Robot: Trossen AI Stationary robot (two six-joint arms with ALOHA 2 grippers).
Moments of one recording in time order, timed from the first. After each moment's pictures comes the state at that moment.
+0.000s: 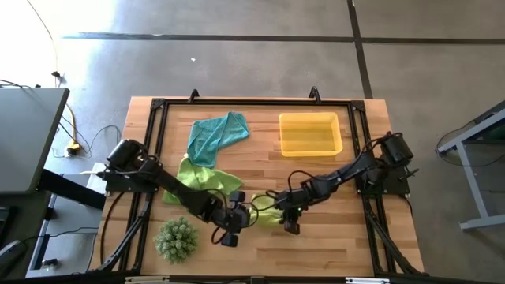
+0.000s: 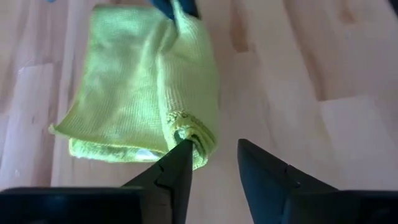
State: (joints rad) left arm -0.37 1.85 1.09 -0.15 -0.28 -0.23; right arm 0.34 1.79 0.83 -0.01 -0.26 0.60
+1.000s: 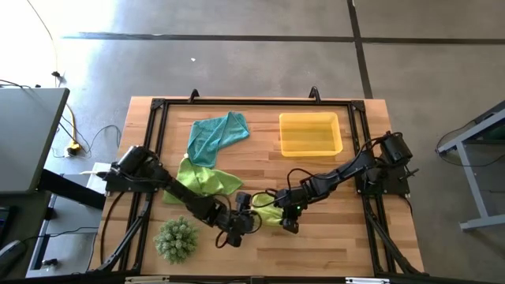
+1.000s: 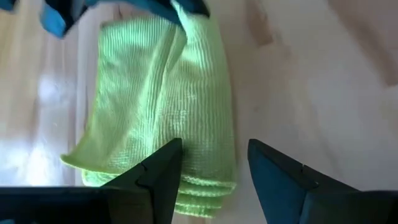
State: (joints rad) left arm -0.38 1.97 1.09 -0.01 -0.40 -0.01; right arm 0.32 1.79 0.83 0.01 -0.31 0.67
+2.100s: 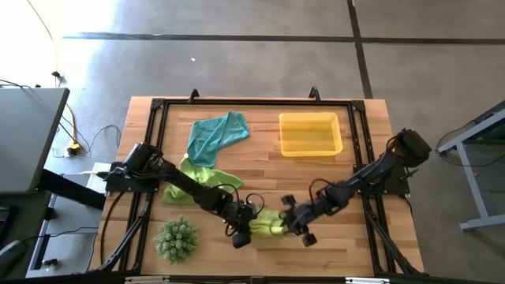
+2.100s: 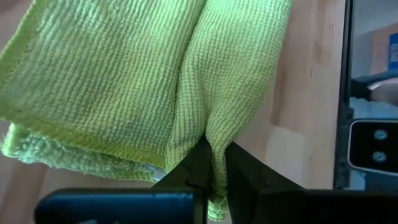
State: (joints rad) left arm -0.27 2.02 1.09 -0.01 0.15 -0.77; right arm 0.53 1.61 0.84 0.03 0.01 0.08
